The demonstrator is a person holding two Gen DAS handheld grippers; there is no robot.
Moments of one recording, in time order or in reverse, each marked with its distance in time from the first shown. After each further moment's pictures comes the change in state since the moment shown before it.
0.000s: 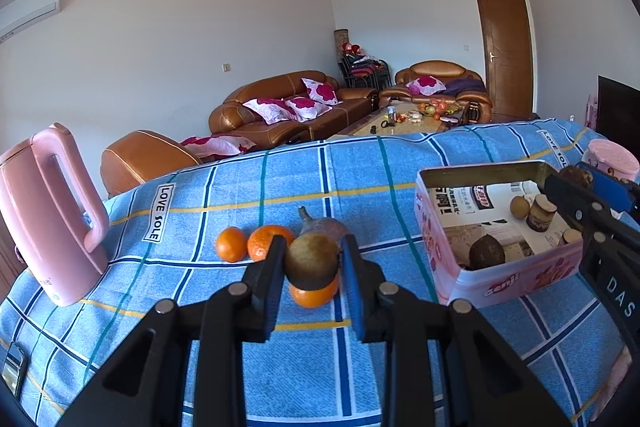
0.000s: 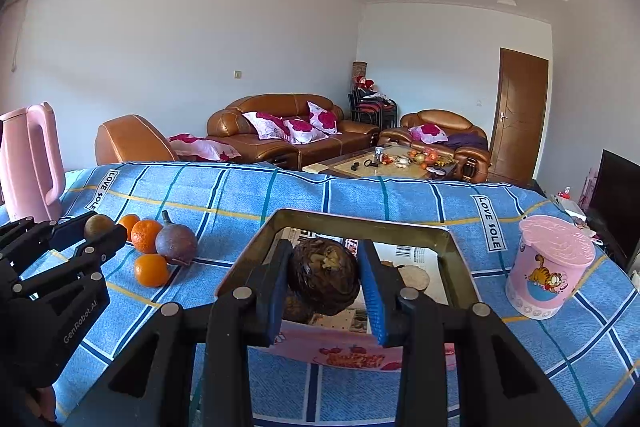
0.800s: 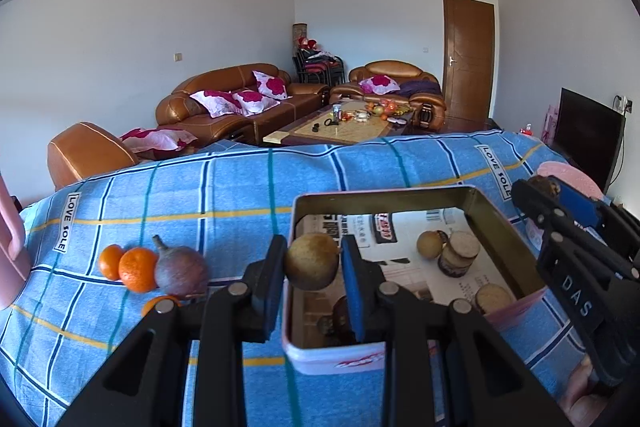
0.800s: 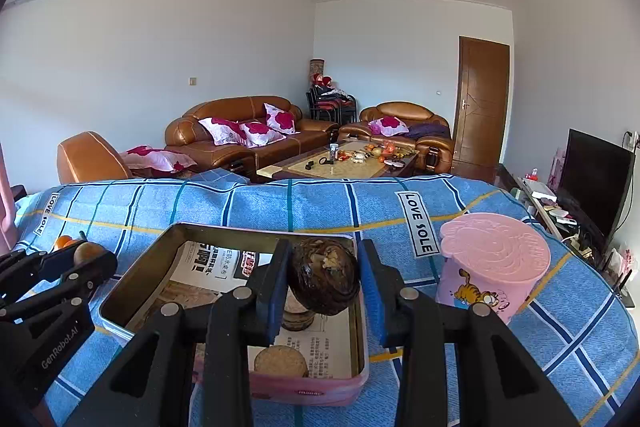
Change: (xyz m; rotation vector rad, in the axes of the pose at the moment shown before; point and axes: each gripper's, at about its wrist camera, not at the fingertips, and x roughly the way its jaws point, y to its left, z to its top) left arm 0.027 -0.087 0.031 -0.022 0.029 -0.194; right arm 0.021 -0.083 0.007 0.084 0.009 -0.126
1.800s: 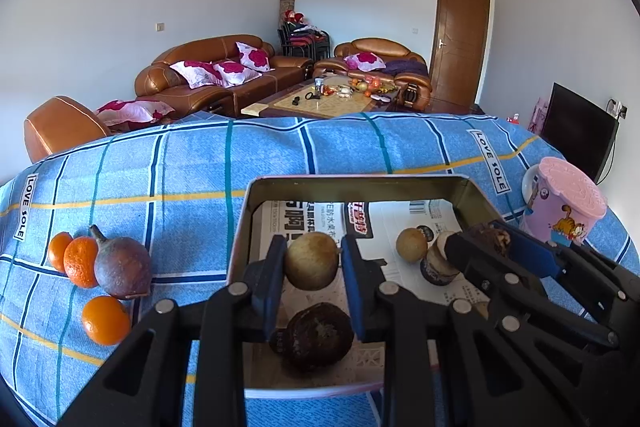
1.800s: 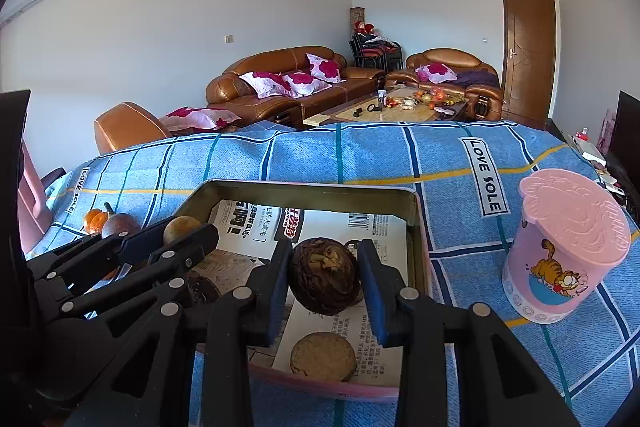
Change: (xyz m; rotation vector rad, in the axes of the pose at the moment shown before) left arm 0.039 -0.010 0.003 -0.043 0.106 -0.074; right arm 0.039 0.008 -0.008 0.020 0.210 0.212
